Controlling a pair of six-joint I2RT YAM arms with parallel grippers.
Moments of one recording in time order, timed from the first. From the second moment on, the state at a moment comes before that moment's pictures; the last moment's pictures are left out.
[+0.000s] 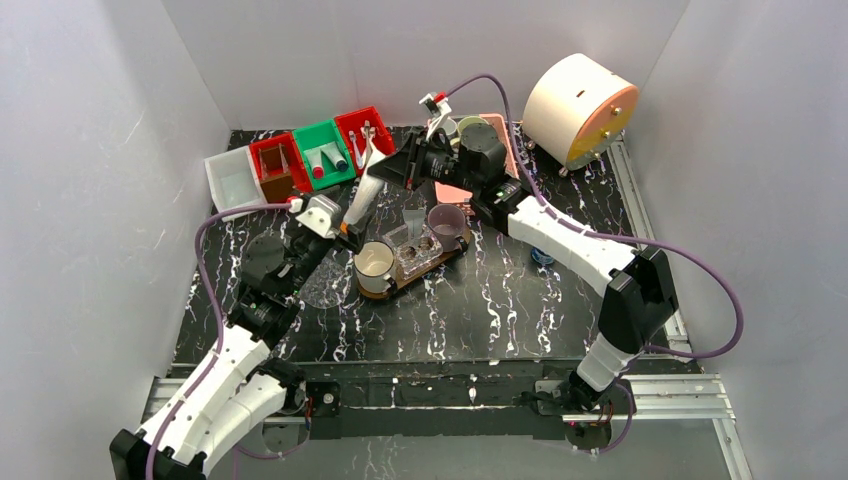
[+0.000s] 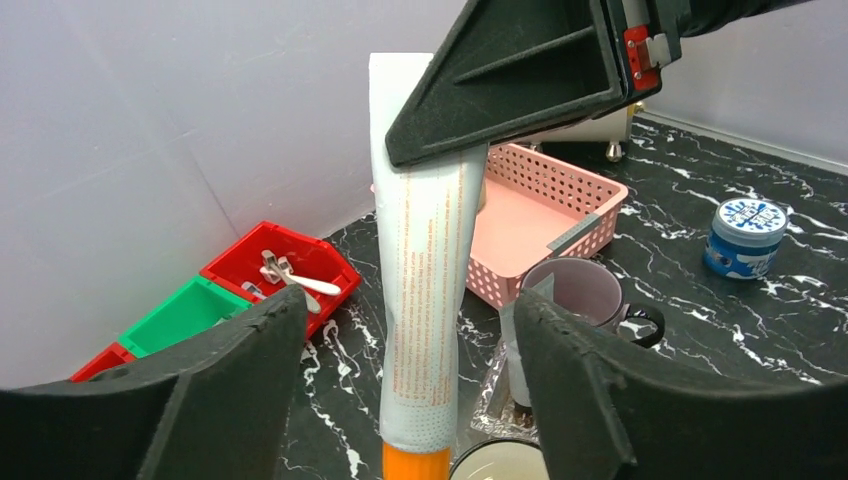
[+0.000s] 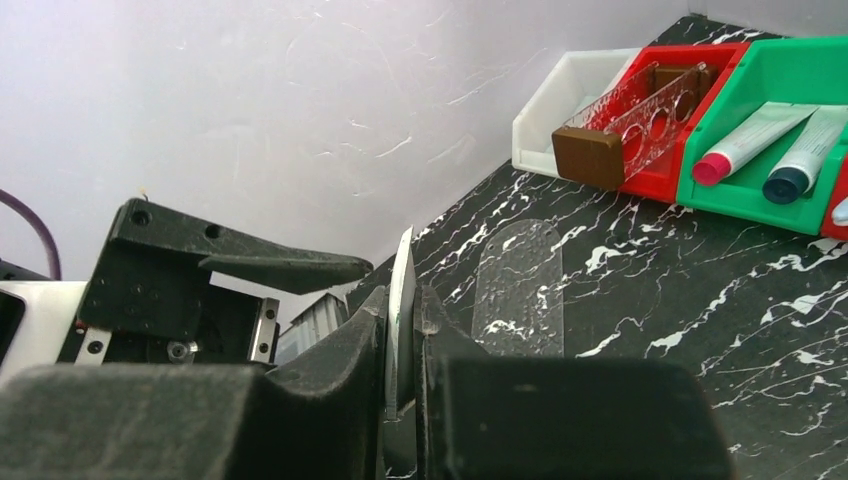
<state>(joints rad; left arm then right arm) -0.47 0.72 0.62 0.26 0.12 0.20 0.76 1.66 1.46 0.28 -0.49 0.65</state>
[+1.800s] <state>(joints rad) -0.47 0.62 0.62 0.27 -0.36 0.14 0.79 1.57 1.31 0.04 -0.50 -0.18</state>
